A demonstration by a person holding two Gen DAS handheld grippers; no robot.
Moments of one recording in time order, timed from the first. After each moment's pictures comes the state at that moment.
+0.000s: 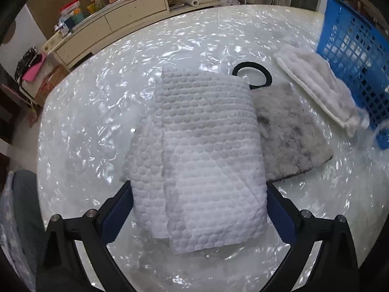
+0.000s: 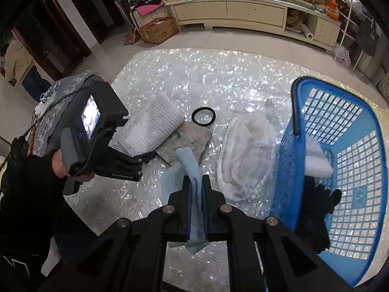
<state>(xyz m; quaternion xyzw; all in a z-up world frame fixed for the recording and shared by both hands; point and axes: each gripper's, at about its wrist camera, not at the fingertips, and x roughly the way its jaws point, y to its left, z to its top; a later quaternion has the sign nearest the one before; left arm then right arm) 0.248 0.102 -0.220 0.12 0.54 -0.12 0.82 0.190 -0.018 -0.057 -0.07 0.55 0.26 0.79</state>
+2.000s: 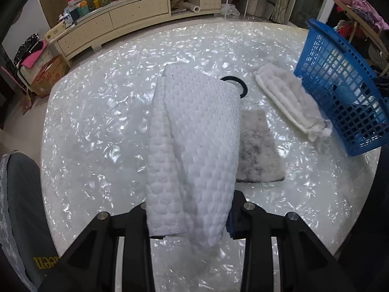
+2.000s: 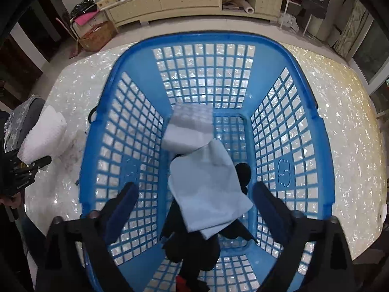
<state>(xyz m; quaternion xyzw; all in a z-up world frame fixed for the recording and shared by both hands) 0.192 0.123 -0.162 0.07 0.54 -0.12 0.83 0.231 -0.140 -0.102 -0.05 0.58 0.11 0.81</state>
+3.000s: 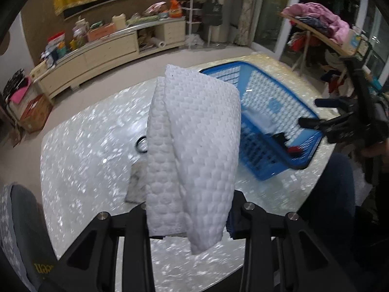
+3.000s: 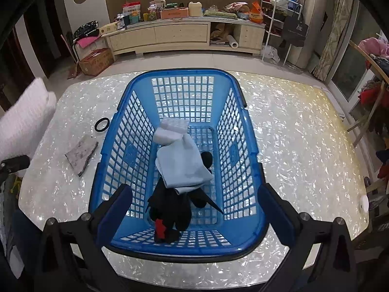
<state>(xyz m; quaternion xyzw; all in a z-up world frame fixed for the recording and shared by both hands) 0.130 -0.007 -0.038 0.08 0.46 -0.20 0.86 0.161 -0.177 -0.056 -0.06 0.49 0.08 0.87</state>
